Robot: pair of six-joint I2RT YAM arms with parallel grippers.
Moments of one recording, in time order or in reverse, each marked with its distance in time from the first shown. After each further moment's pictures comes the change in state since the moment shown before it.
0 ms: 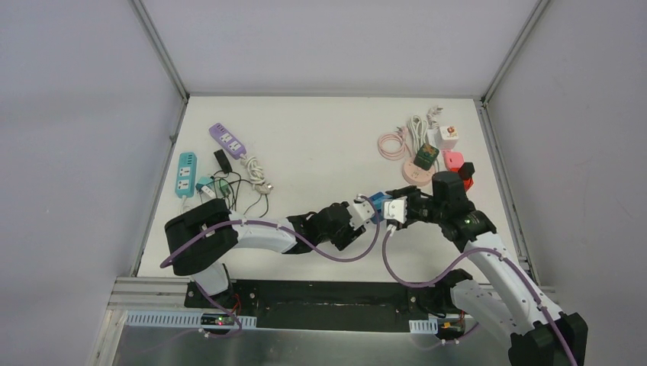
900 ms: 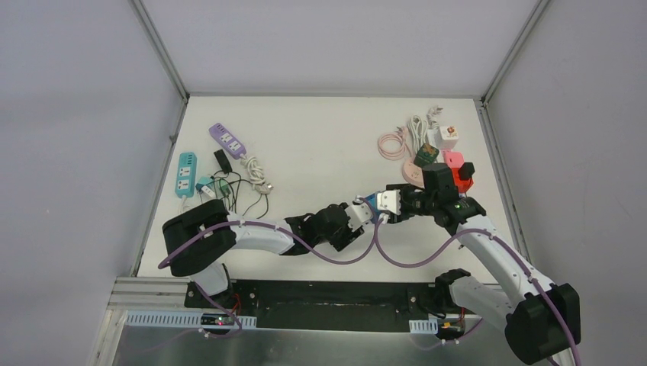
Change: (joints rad) left arm 0.000 -0.014 -0.027 0.027 0.010 0.025; right arm 0.010 0.180 0.075 -0.058 0.000 0.005
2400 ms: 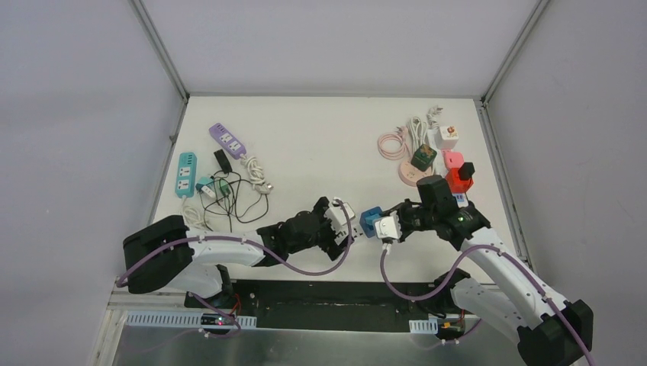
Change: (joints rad) left arm -0.012 -0.266 -0.204 0.160 -0.029 -0.022; right arm 0.129 -0.122 -0.013 -0.195 0.032 -0.182
